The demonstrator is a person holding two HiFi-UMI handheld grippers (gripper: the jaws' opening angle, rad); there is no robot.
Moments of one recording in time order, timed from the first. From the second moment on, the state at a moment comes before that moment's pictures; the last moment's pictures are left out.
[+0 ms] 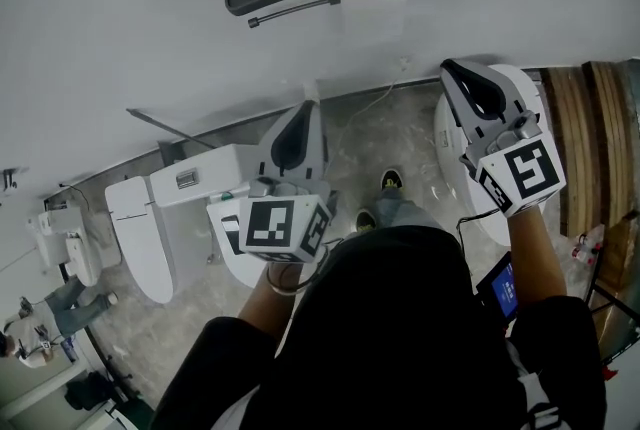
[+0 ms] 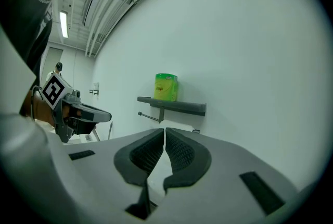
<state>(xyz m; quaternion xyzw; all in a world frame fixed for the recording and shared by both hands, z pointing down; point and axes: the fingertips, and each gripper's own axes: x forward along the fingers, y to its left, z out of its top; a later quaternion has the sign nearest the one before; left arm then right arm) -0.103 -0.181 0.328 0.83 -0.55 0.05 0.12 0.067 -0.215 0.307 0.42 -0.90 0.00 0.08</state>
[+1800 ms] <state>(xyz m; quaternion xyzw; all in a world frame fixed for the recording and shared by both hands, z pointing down) -0.091 -0.233 0.309 0.80 -0.59 0.04 0.07 0.041 -0.286 0.320 0.33 -0.90 -0.17 0.22</state>
